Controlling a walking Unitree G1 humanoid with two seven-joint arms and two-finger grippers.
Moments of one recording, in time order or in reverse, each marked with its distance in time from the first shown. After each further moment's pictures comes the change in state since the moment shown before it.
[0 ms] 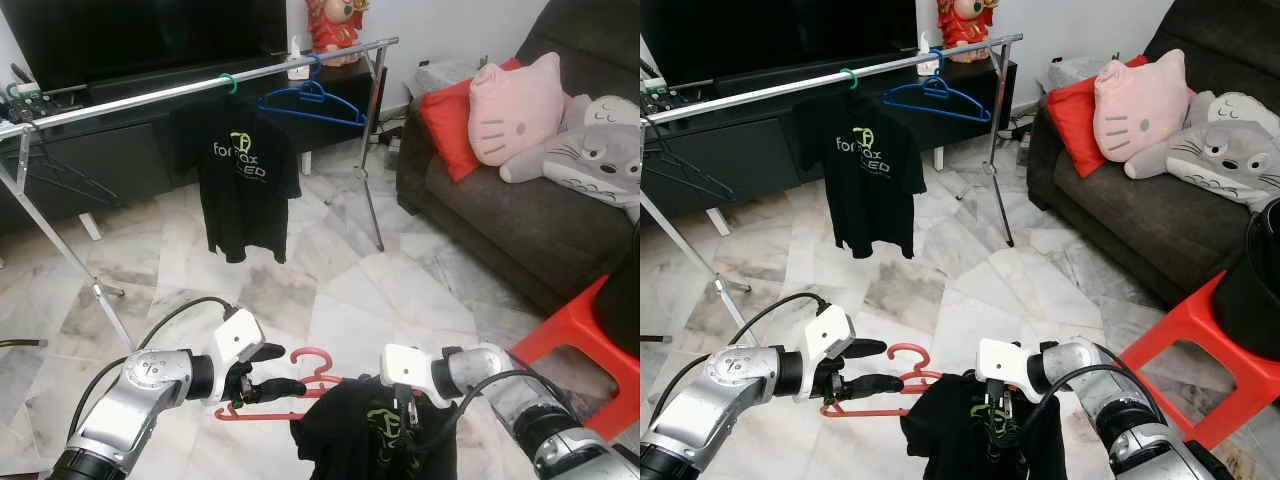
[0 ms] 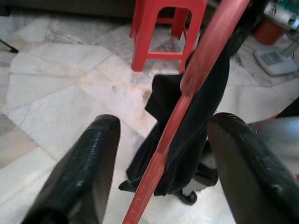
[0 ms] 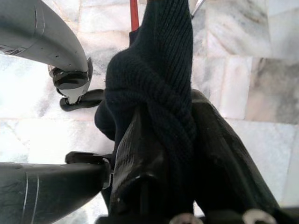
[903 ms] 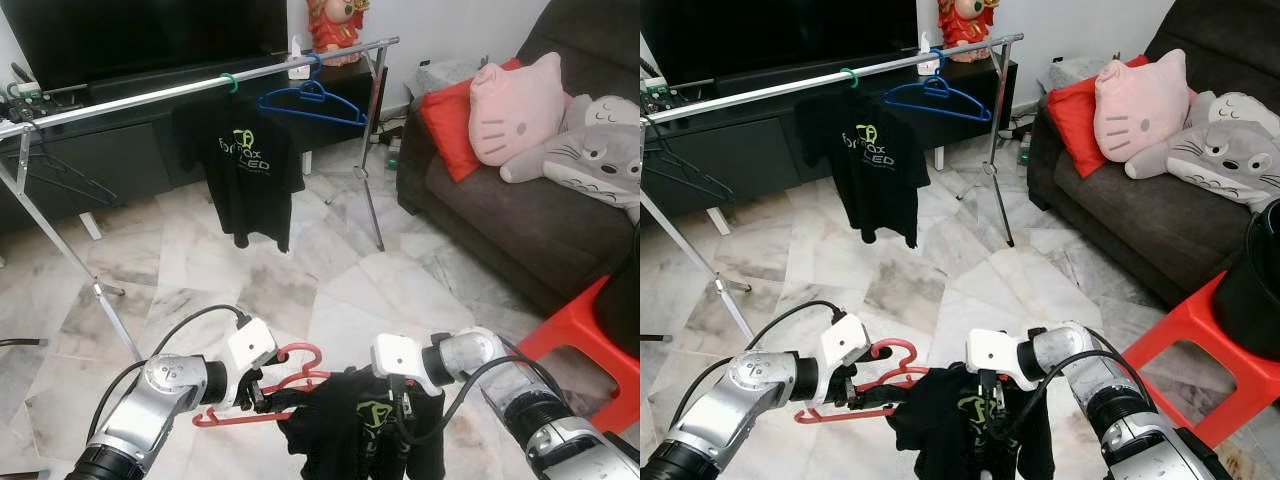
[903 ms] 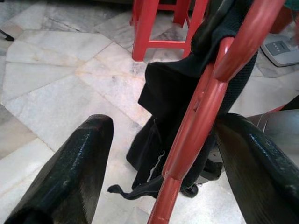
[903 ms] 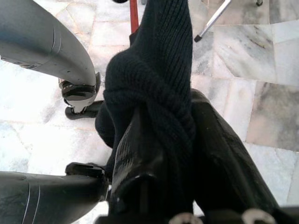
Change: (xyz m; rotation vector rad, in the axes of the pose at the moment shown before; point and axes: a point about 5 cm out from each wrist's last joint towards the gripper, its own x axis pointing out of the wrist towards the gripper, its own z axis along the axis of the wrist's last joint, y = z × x) left arm 0.018 -0.001 -0.010 -0.003 0.038 0.000; right arm 0.002 -0.005 0.019 -0.048 -0.065 0.060
